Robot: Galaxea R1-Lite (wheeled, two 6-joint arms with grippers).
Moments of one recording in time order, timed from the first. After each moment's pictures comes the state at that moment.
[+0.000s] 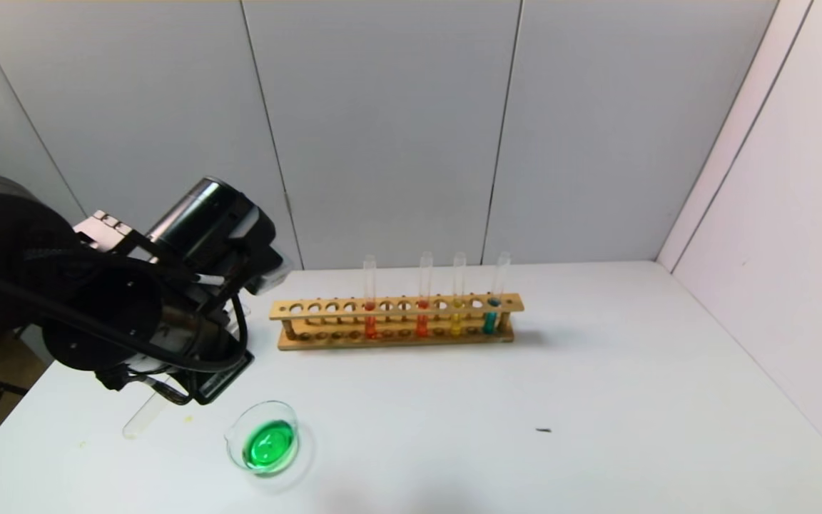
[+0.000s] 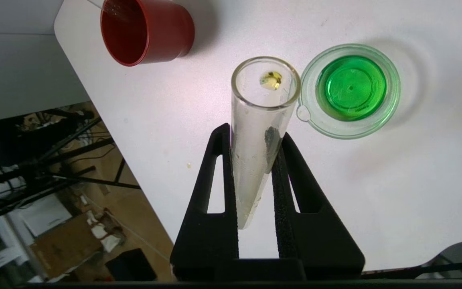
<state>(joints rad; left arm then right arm) -0.58 1.61 -1.21 0.62 0.53 0.17 0.00 0.00 0.00 -0.01 0.00 0.02</state>
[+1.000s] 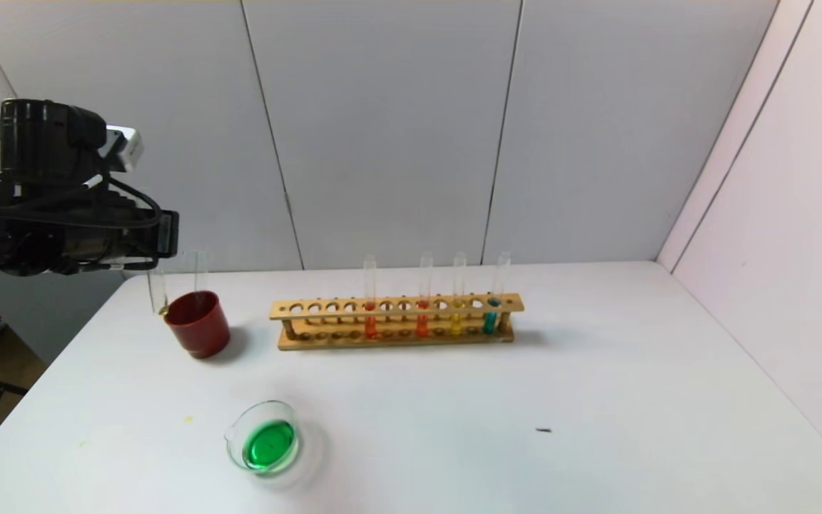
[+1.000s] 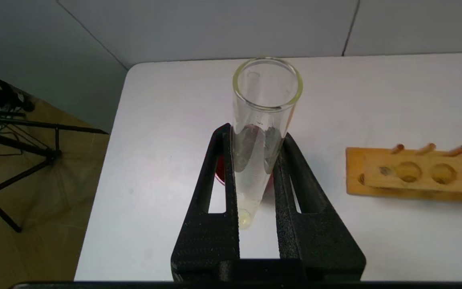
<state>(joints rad) -0.08 1.63 -1.13 -0.09 0.29 0.03 0.00 0.00 0.00 -0.01 0.00 0.02</state>
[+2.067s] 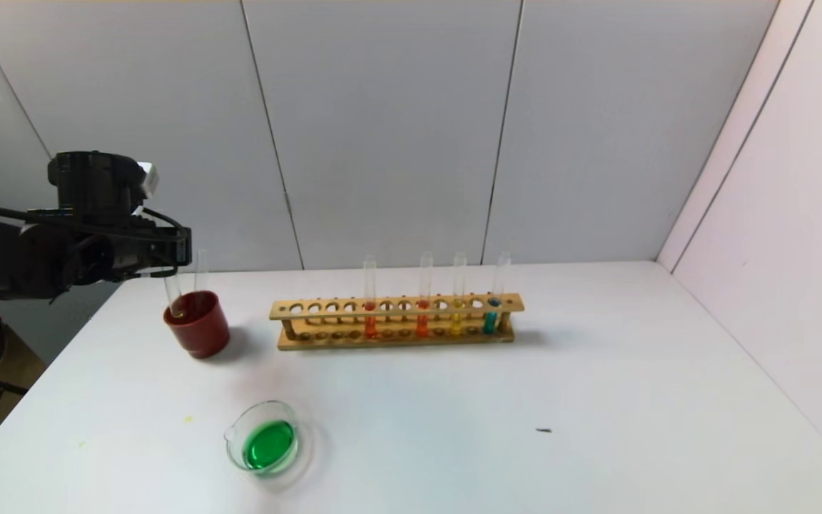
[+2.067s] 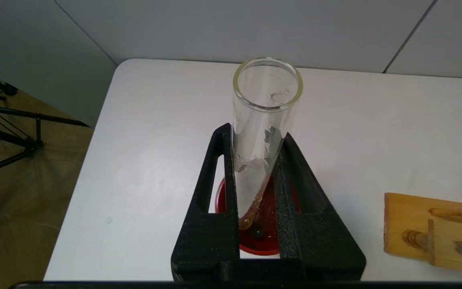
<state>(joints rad) 0.02 1.87 -1.14 -0.31 0.22 0.01 0.00 0.00 0.00 -0.01 0.00 0.02</state>
